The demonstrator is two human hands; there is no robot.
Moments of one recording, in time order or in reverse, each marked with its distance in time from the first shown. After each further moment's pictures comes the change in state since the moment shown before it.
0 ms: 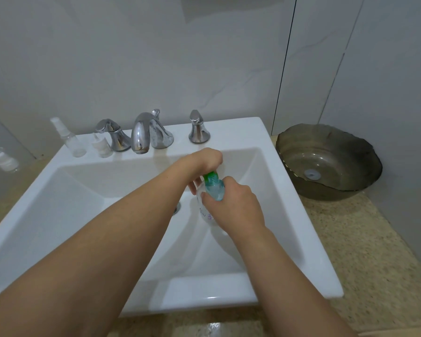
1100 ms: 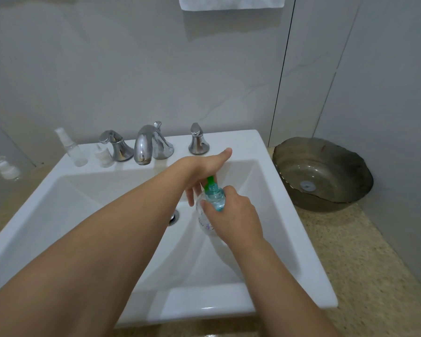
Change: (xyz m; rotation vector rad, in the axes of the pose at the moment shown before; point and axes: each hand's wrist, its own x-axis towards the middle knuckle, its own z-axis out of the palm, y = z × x) left_hand -0.017 0.011 -0.017 -0.007 -0.228 -0.080; right_hand -0.003 0.001 0.000 0.027 0.057 -0.042
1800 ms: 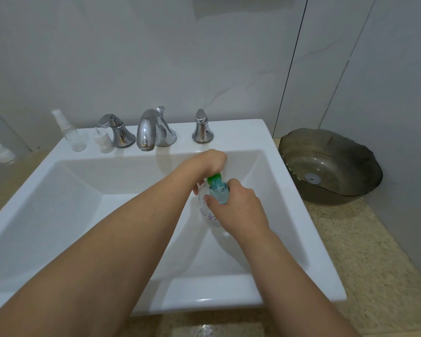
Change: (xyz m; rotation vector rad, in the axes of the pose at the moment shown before) left_hand 0.019 -0.012 0.019 -0.055 0.245 0.088; right_hand 0.001 0.000 0.002 -0.058 -0.081 0.059
